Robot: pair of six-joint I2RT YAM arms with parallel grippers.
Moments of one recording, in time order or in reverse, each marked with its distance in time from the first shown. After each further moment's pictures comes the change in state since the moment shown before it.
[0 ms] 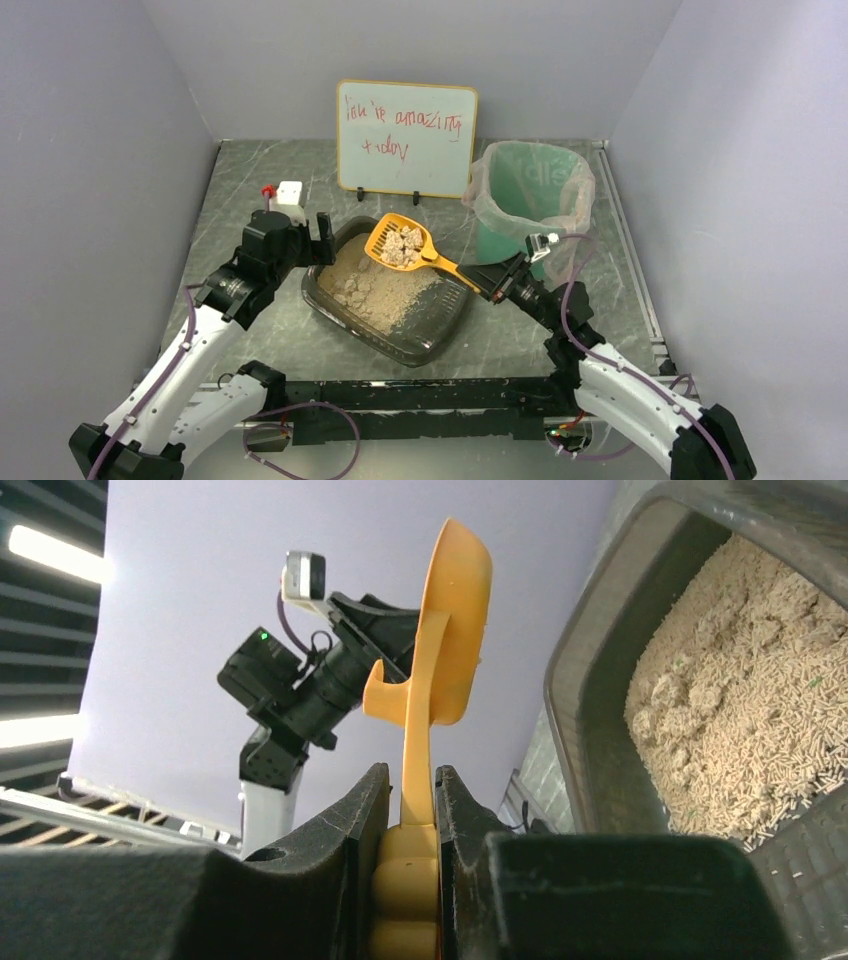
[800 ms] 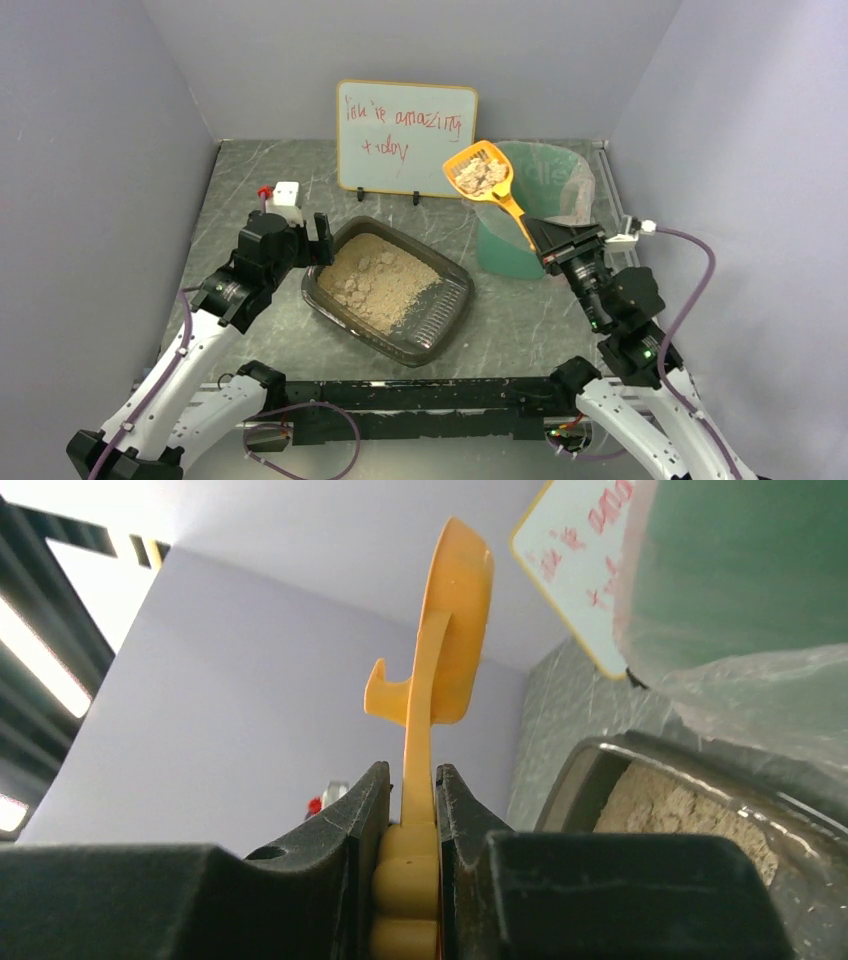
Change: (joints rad) left arm 0.000 -0.024 0.000 -0.003 -0.008 -0.001; right arm -0.010 -0.240 0.576 -0.886 0.496 -0.177
